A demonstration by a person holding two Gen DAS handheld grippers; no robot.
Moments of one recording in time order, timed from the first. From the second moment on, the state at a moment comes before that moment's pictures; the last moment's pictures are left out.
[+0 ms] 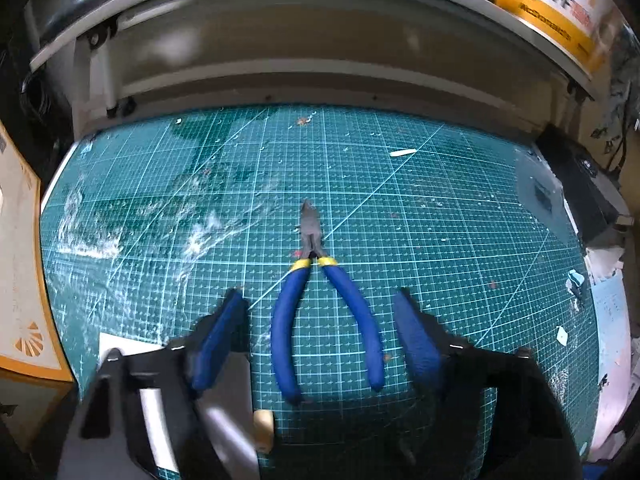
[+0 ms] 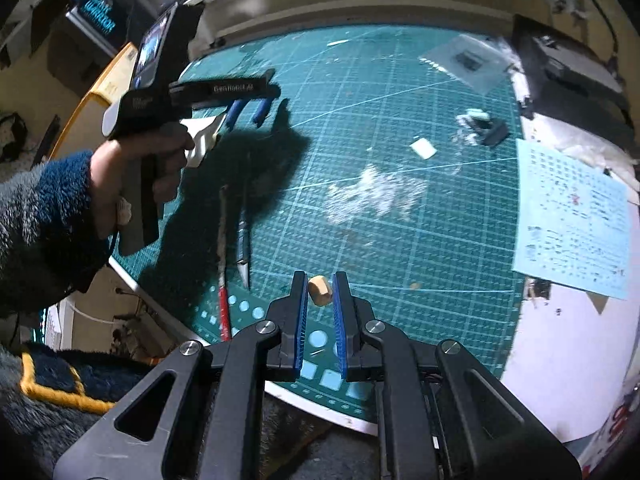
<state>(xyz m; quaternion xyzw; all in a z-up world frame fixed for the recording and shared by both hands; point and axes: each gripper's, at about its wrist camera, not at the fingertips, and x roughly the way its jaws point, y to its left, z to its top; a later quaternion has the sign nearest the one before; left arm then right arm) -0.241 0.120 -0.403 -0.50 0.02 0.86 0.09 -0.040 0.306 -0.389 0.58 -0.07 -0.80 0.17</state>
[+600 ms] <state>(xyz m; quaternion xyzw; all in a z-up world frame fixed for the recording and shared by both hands) -0.241 0.103 -0.377 -0.55 -0.01 0.83 0.14 -0.064 0.314 -0.383 0.56 -0.10 -0.80 0.17</state>
